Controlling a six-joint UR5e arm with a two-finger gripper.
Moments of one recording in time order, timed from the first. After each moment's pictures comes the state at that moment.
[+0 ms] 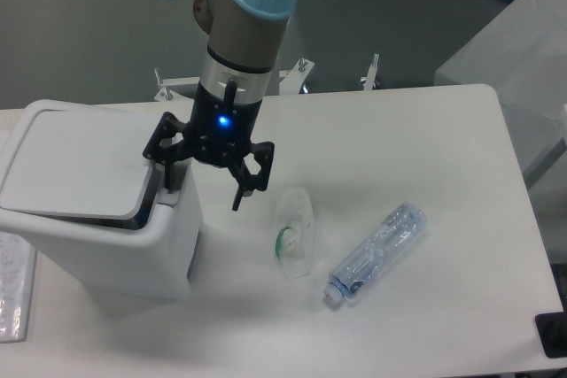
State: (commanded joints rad) arm 2.35 -1.71 -1.58 -1.07 1.13 0.41
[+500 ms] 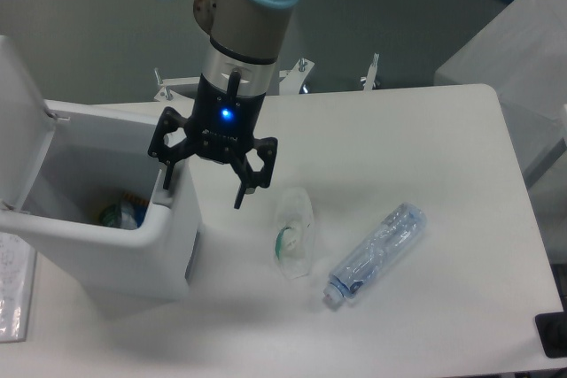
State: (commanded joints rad) arm 2.37 -1.70 -1.57 -1.08 1.12 0.41
